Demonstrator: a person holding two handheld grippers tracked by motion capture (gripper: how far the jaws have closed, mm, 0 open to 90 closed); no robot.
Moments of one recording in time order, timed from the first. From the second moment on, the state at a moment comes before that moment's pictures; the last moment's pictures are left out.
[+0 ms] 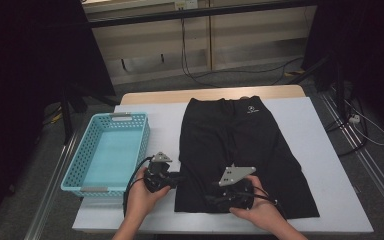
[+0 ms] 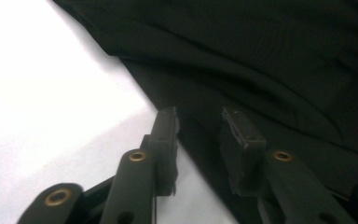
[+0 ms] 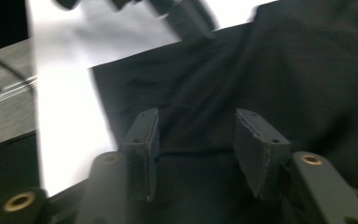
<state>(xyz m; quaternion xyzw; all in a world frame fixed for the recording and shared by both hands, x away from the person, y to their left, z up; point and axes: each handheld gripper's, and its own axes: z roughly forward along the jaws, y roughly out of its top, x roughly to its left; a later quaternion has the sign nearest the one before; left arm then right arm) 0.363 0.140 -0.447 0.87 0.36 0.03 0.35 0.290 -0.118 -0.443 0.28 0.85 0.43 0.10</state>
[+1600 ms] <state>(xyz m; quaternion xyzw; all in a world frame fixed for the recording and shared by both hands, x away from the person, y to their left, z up) 0.344 0.158 -0.442 0.84 0.42 -0.01 0.34 0.334 -0.148 -0.438 0.39 0.79 0.43 0.18</state>
